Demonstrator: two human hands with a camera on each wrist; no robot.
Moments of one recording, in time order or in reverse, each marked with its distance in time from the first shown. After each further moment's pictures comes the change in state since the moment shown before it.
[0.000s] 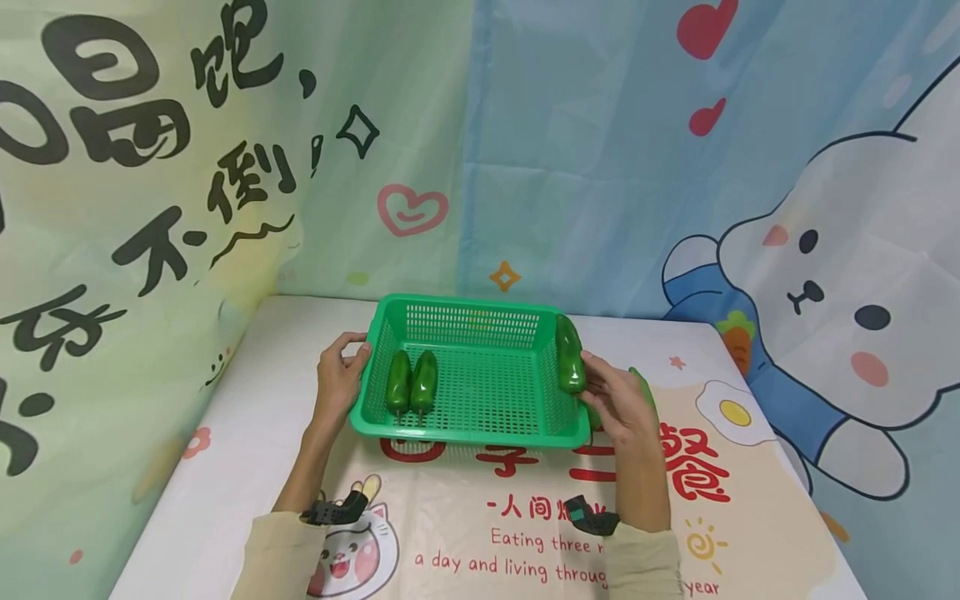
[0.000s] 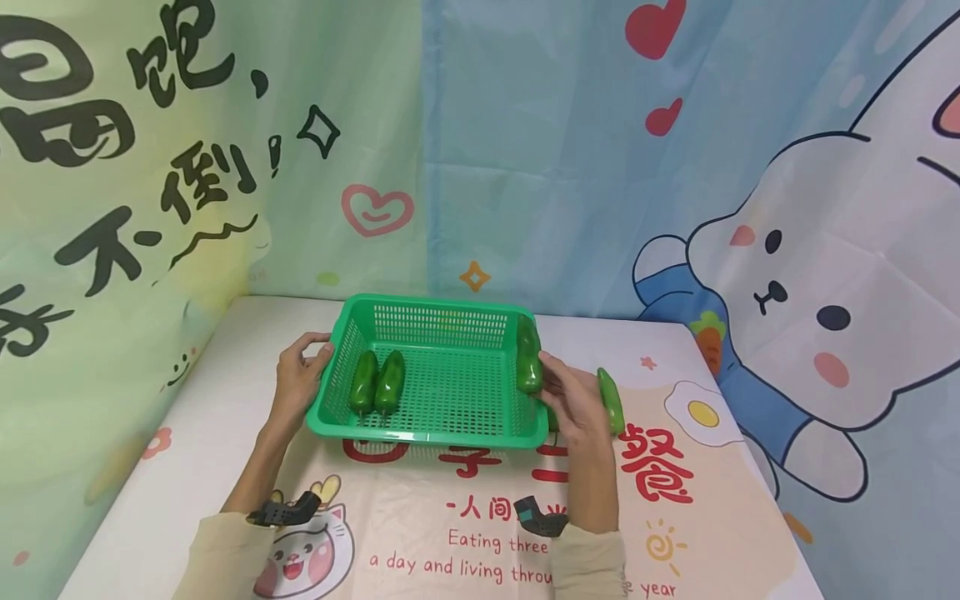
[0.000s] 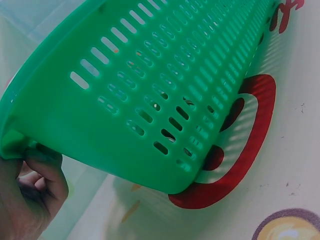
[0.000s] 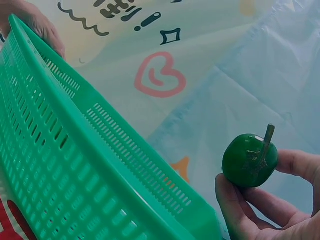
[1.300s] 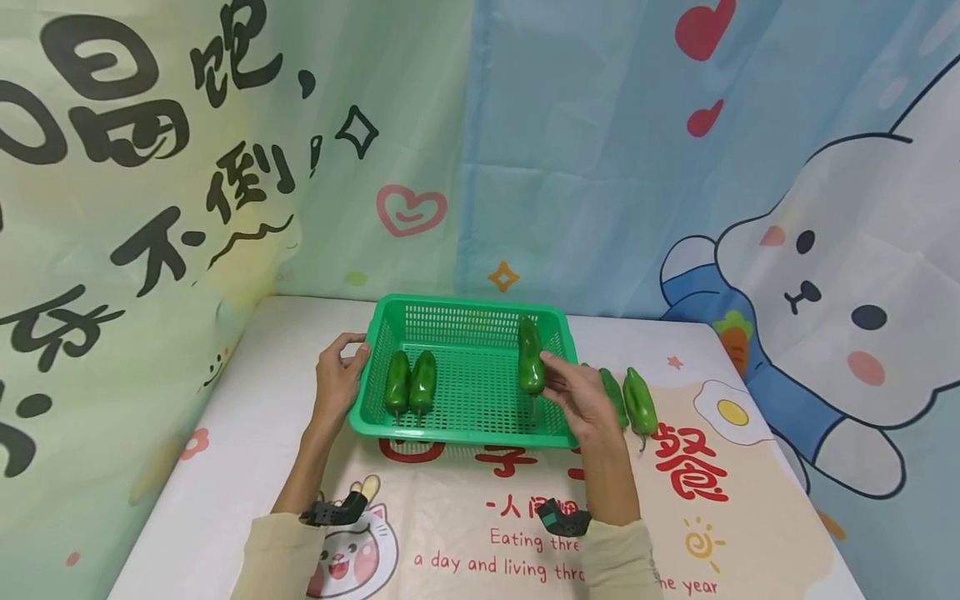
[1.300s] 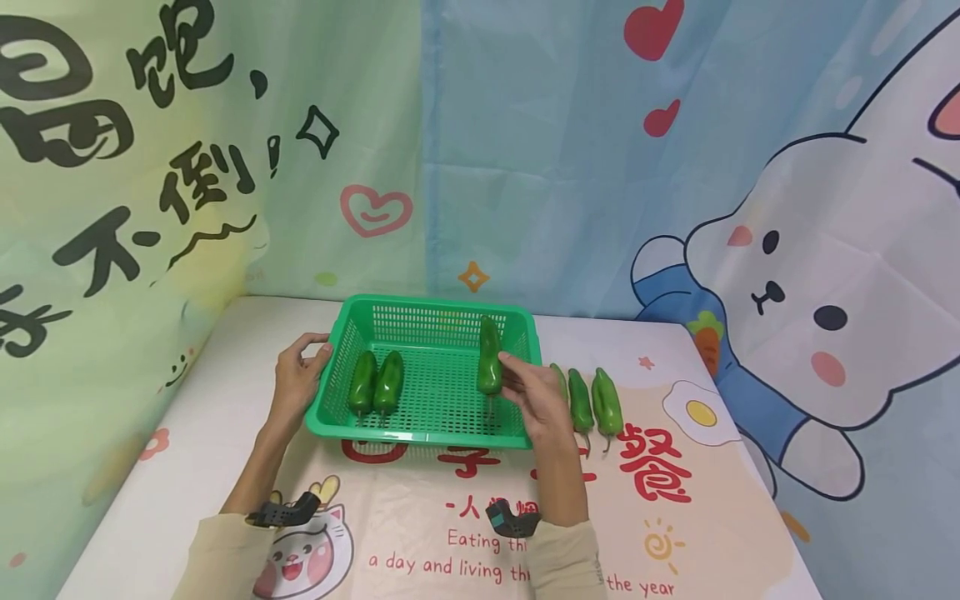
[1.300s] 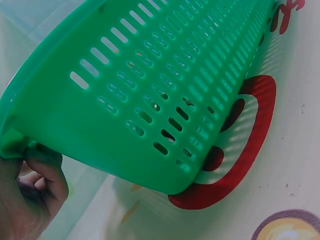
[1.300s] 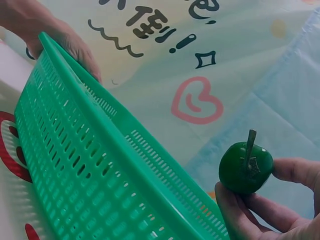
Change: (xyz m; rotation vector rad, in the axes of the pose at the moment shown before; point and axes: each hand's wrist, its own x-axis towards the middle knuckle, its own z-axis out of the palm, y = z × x) left_hand 0.000 0.000 0.001 -0.009 0.001 -0.015; right_hand 0.005 0.021 0.043 -0.035 -0.061 -0.026
